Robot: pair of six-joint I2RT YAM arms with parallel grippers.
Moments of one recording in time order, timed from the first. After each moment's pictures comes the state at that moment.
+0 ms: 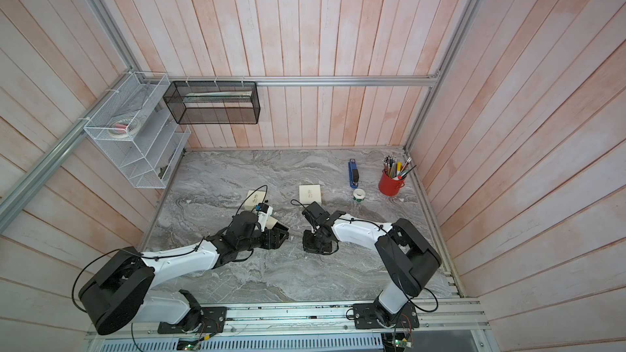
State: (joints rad) left arm -0.70 1.39 0.54 0.18 0.21 -0.55; right arm 0.76 1.63 0.89 -0.54 -0.25 0.81
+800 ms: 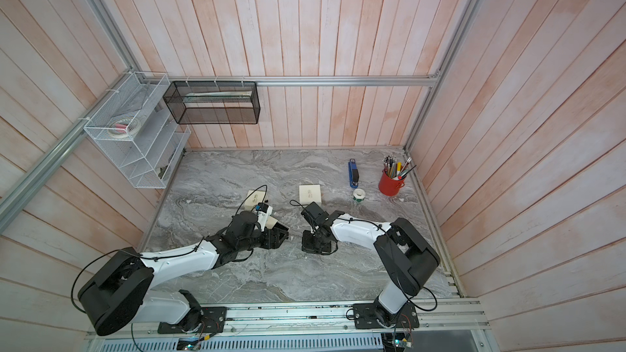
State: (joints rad) left arm -0.70 1.37 0.54 0.18 0.19 -0.54; right arm 0.77 1.63 0.89 -0.55 -0.25 0.81
